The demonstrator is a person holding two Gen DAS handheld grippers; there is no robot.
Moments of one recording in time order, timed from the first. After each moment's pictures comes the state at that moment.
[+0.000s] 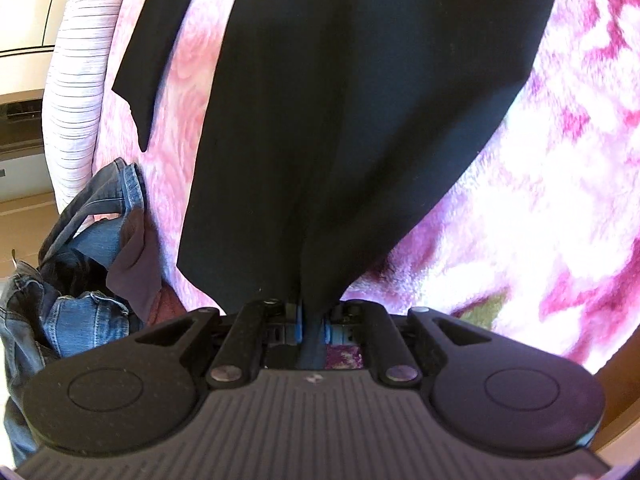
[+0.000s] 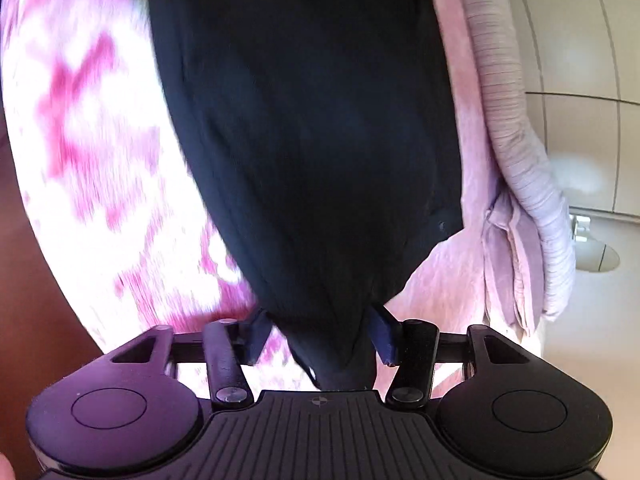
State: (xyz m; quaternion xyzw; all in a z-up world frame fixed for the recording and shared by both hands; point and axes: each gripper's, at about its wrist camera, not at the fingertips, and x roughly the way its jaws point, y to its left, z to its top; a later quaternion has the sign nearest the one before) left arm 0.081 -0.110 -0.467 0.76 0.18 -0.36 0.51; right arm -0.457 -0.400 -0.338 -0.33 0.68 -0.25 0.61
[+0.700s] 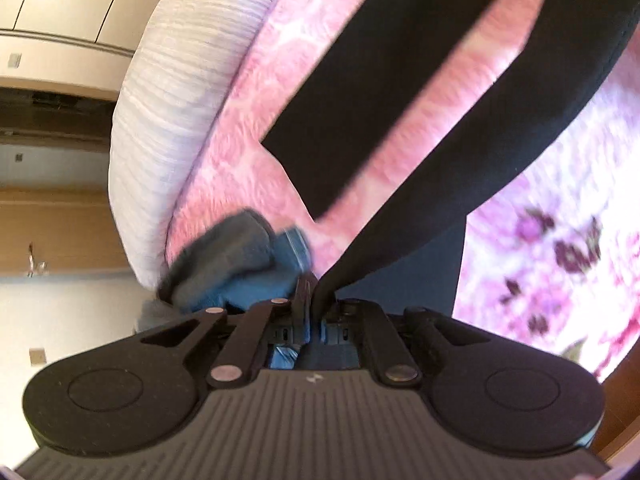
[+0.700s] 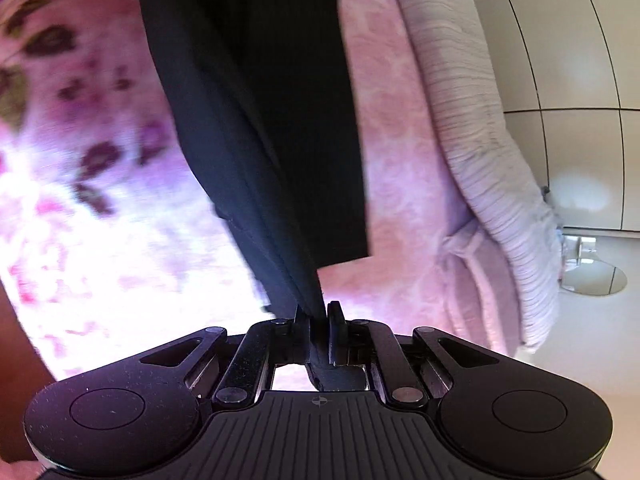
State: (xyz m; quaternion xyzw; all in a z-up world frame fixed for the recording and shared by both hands) left arm 0.172 -0.239 -0.236 0.68 0.18 -0.43 0.56; right arm -0.395 -0.527 -0.148 -0.31 0.66 -0.23 0.65
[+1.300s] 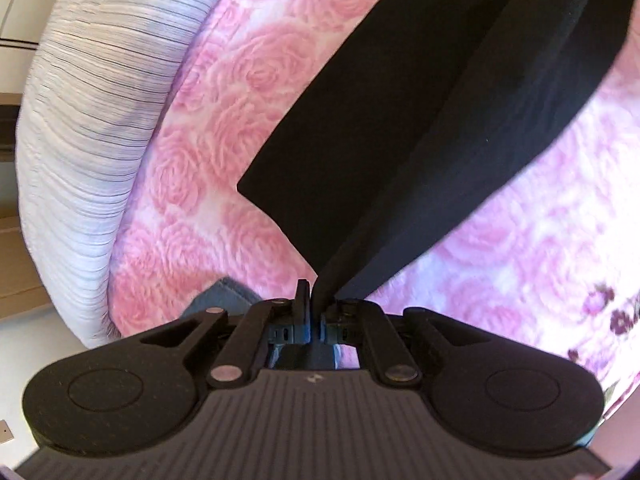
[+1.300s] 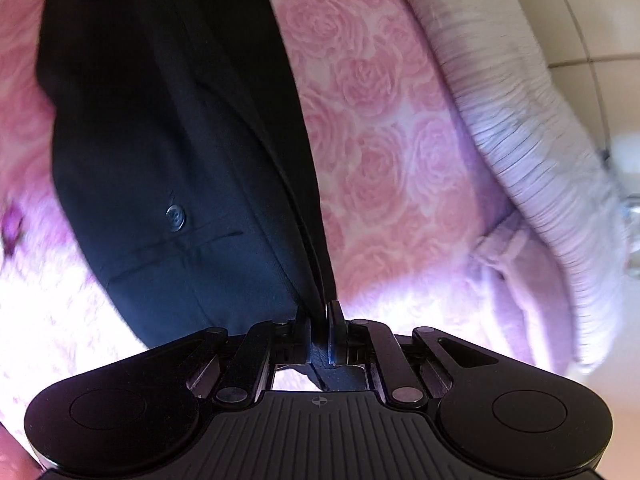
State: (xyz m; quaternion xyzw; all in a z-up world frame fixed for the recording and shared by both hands) left arm 0.281 -0.424 -0.304 0.70 0.29 -0.46 0.45; right arm -0.311 -0.692 -0.150 -0.16 0.71 -0.19 0.66
